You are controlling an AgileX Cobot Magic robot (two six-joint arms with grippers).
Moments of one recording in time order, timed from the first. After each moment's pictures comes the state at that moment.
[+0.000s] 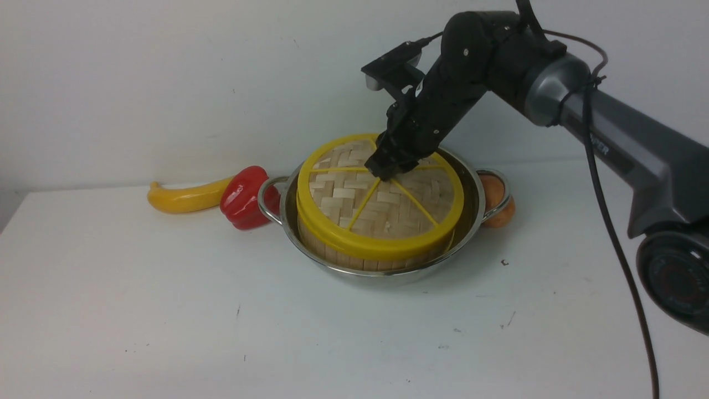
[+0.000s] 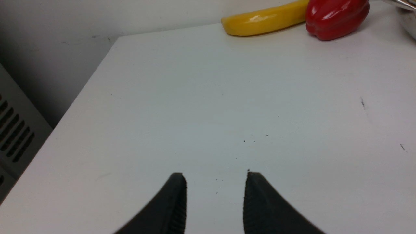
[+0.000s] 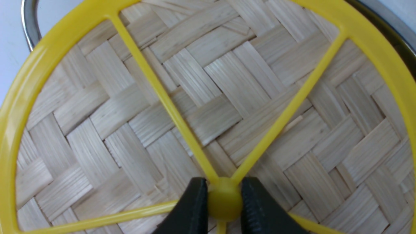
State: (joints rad) right arm 0.46 2.44 -2.41 0.27 1.23 -0.43; left arm 0.24 0.00 0.01 -0.11 0.37 0.25
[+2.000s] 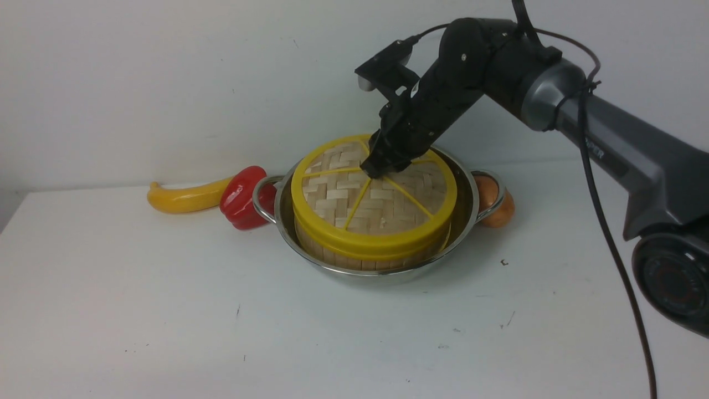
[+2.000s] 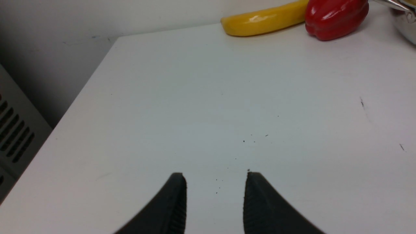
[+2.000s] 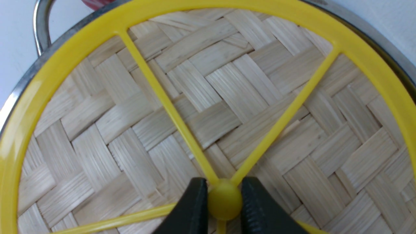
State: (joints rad) right arm 0.46 2.46 -2.40 0.32 1.16 -0.51; left arm 0.24 0.00 0.01 -0.11 0.37 0.25
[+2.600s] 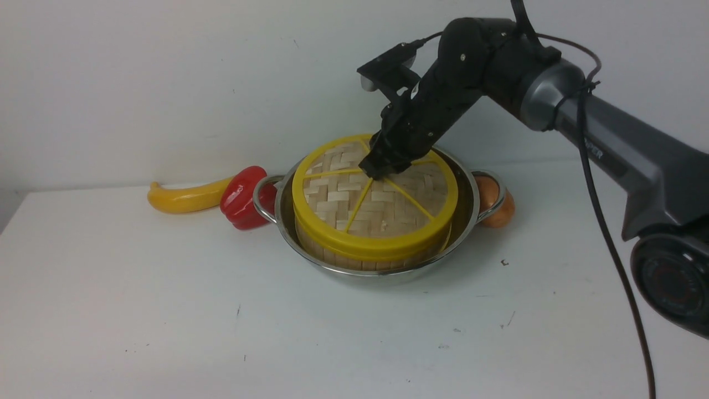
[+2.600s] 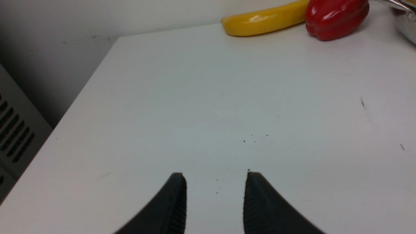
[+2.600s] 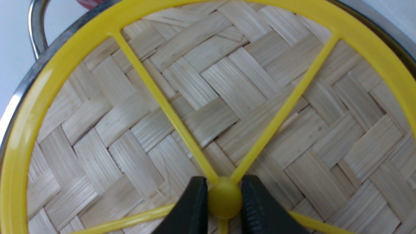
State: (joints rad) right arm 0.46 2.46 -2.41 0.30 1.19 -0.44; left arm 0.24 0.00 0.01 -0.11 0.37 0.25
